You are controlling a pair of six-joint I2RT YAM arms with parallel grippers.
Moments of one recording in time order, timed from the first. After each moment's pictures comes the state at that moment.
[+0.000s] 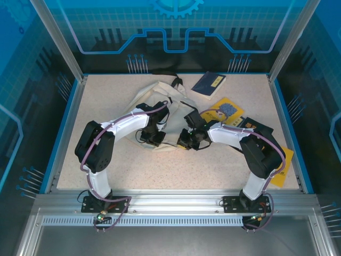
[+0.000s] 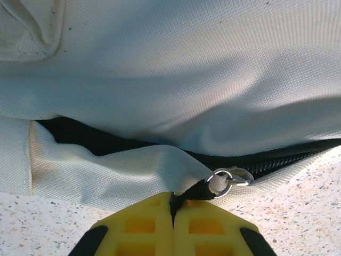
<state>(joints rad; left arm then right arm) -0.55 1.85 1.35 -1.06 0.07 -0.27 0.62 1.74 1.01 -0.39 -0.34 1.05</state>
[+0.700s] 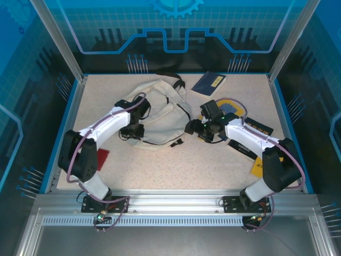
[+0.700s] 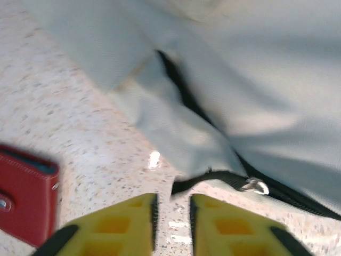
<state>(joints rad) -0.37 1.65 1.26 -1.13 -0.19 -0.43 0.48 1.53 1.04 -0.60 -0.27 0.83</state>
